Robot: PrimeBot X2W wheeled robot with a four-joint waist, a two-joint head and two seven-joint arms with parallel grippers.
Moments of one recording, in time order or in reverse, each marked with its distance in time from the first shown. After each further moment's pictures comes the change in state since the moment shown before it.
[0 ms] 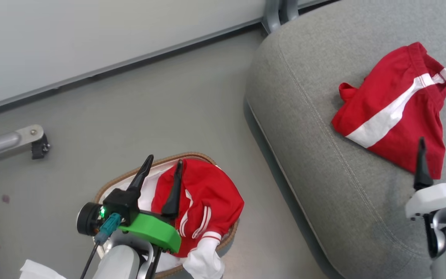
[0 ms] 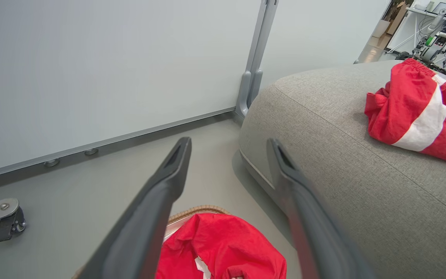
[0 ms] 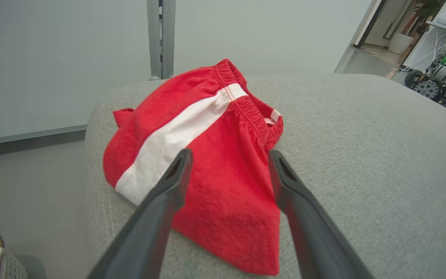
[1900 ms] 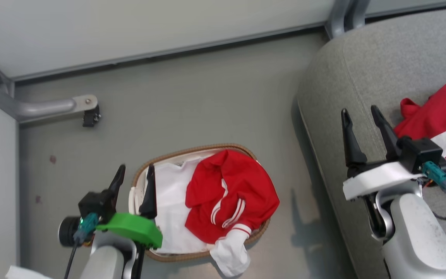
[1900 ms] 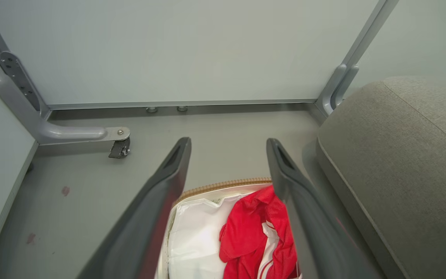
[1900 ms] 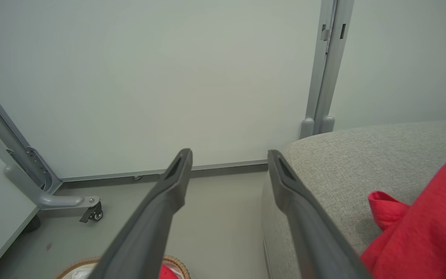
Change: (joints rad) left arm 0.011 -0.019 0.142 0.104 -0.032 0.022 0.000; right arm -0.060 0.035 0.358 -0.098 0.245 0.000 0.000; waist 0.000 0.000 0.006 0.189
